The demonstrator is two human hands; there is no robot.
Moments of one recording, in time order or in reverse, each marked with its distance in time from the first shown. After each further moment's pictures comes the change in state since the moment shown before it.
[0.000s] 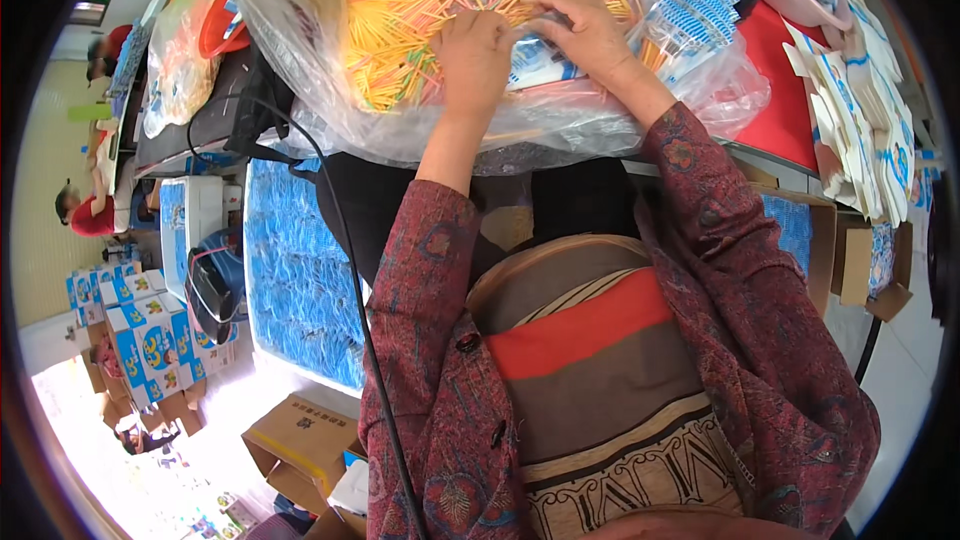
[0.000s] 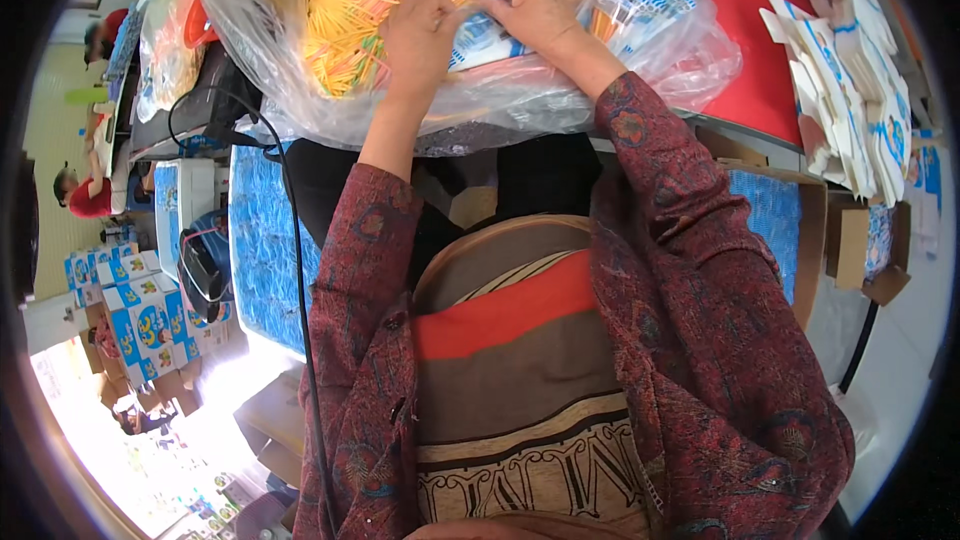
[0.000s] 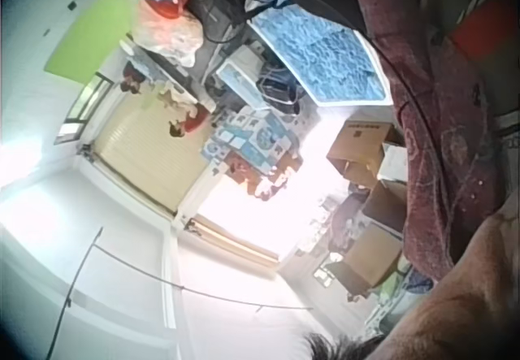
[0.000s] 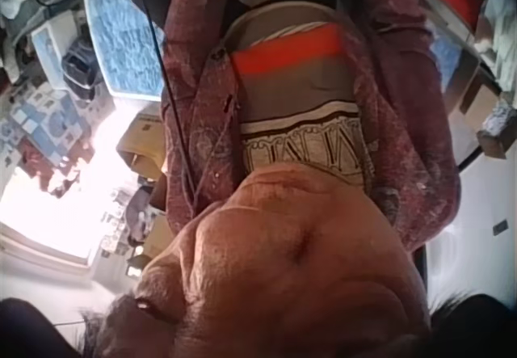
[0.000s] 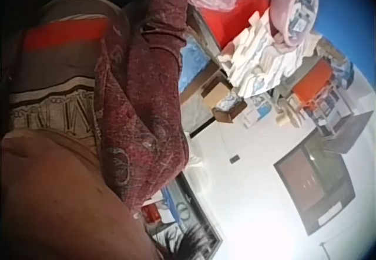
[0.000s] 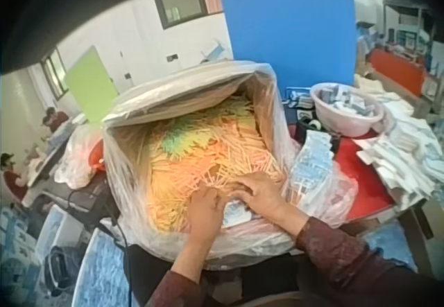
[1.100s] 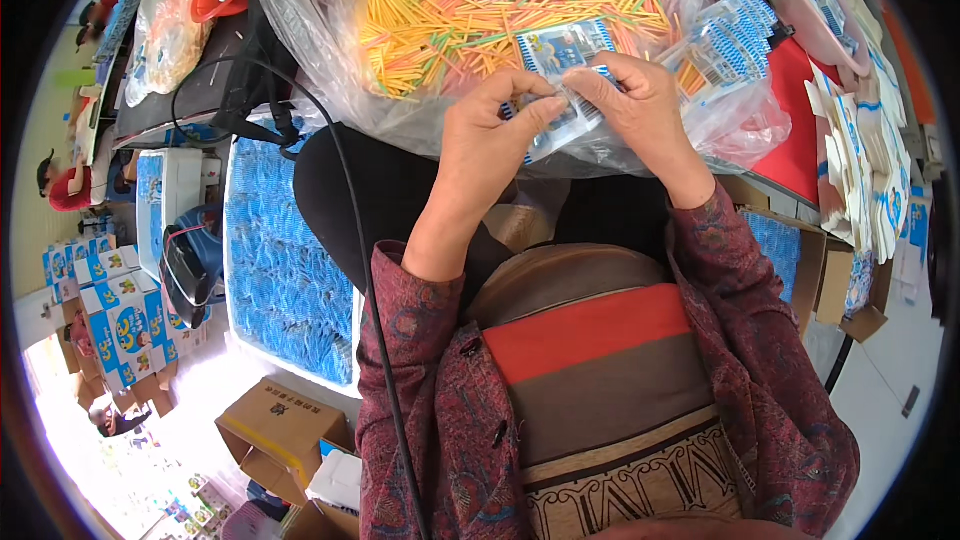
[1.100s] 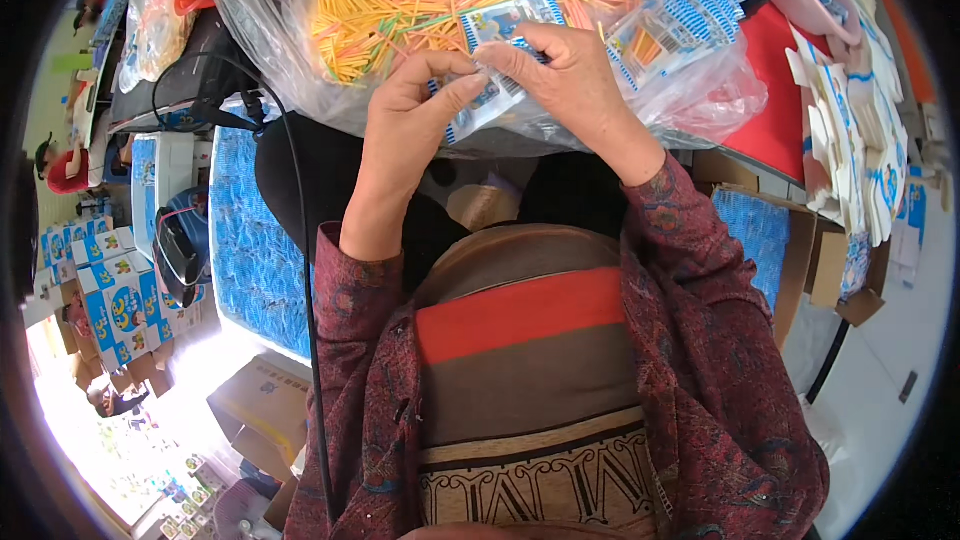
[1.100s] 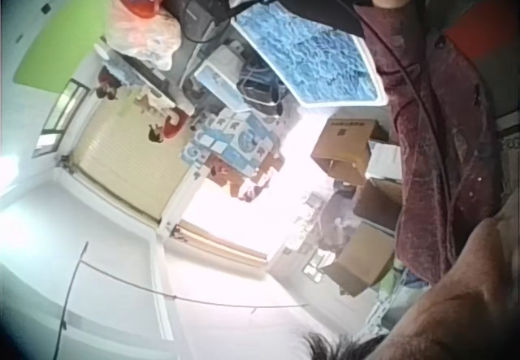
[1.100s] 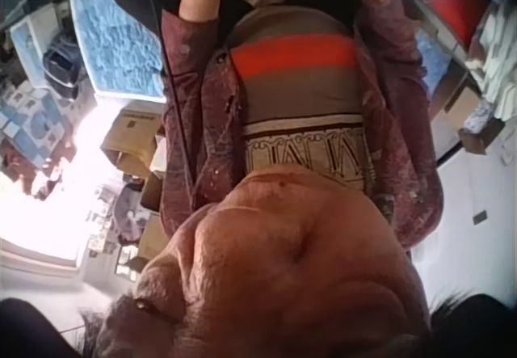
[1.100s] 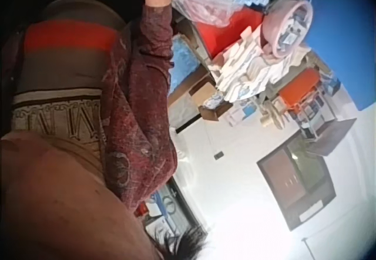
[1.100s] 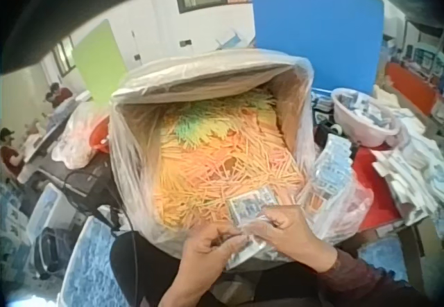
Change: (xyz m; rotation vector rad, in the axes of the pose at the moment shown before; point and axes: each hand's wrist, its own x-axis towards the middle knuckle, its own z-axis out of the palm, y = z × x) left_hand -0.048 0.054 -0.096 -0.911 -0.270 -0.592; right_hand -0.016 -0.098 -0.048 0.335 -0.293 0.423
